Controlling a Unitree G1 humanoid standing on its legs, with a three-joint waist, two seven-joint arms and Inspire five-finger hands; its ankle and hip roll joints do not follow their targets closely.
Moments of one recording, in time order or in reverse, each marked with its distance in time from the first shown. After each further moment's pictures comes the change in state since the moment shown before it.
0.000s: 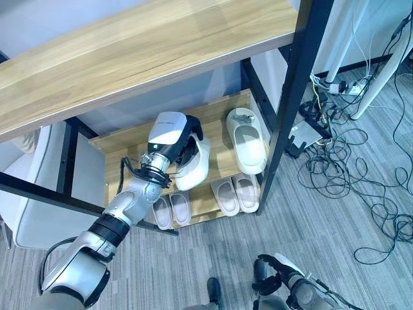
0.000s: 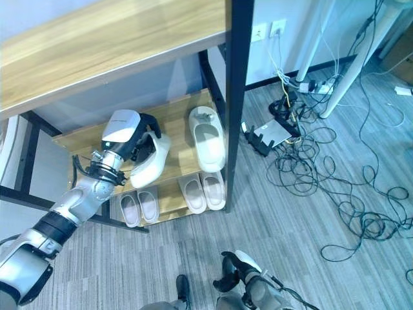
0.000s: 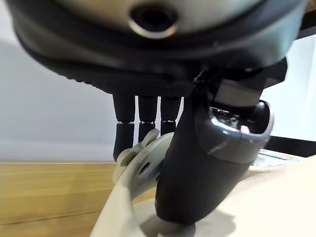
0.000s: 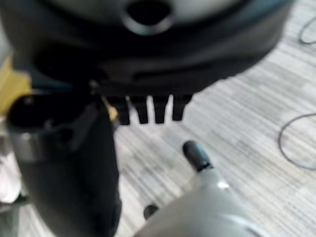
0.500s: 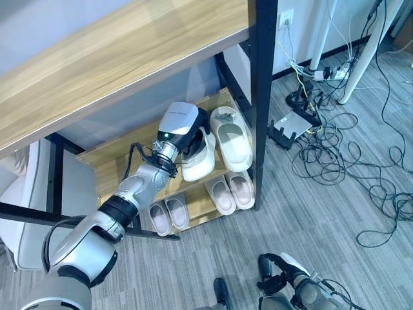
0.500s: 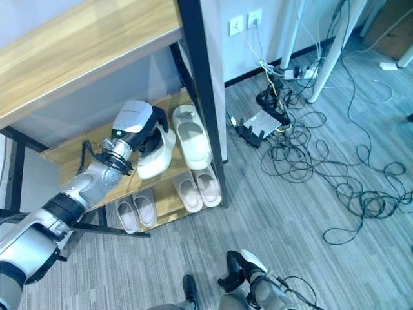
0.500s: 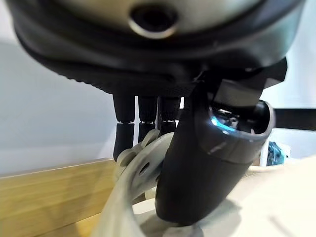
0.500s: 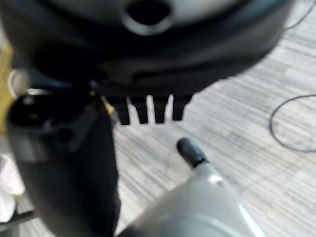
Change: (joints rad) left arm -0.215 -0.020 -0.141 0.206 -0.002 0.002 0.005; right arm -0.006 -0.029 -0.001 0.000 0.003 -0.001 -0.011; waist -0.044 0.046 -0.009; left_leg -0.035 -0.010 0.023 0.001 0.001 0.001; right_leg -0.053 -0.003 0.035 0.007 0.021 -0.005
